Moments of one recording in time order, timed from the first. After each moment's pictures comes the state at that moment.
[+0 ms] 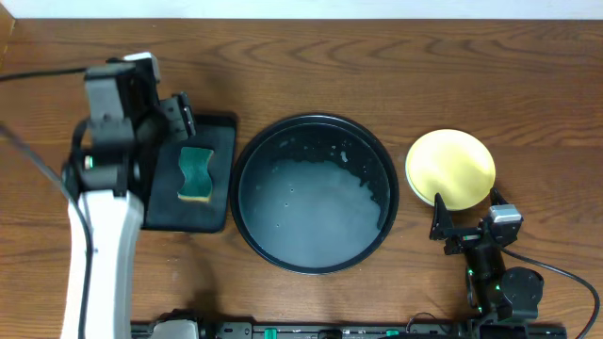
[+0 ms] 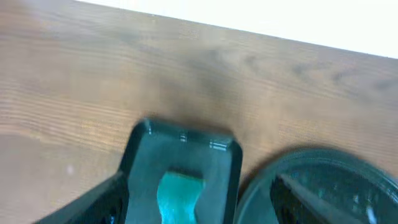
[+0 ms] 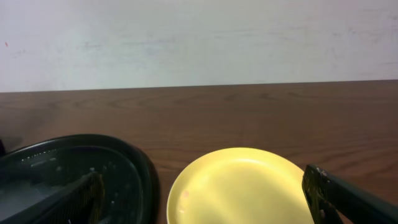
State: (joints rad) left arm 0.07 1.24 1.22 -0.66 0.02 -0.12; right arm -0.03 0.01 0.01 -0.06 -0.17 0.08
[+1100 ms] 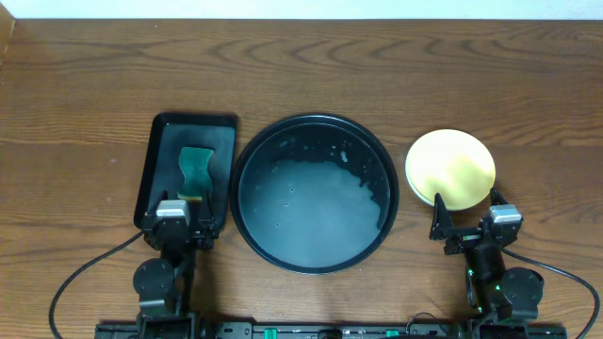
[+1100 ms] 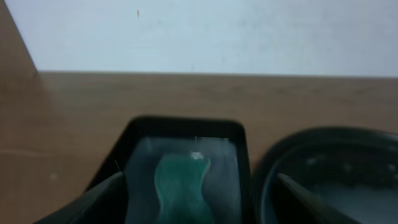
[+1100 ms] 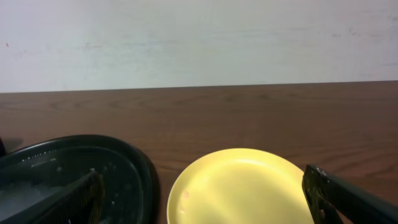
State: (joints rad) left arm 0.07 0.07 0.01 -0.06 0.06 -0.01; right arm -0.03 0.01 0.01 -0.06 -0.17 0.08
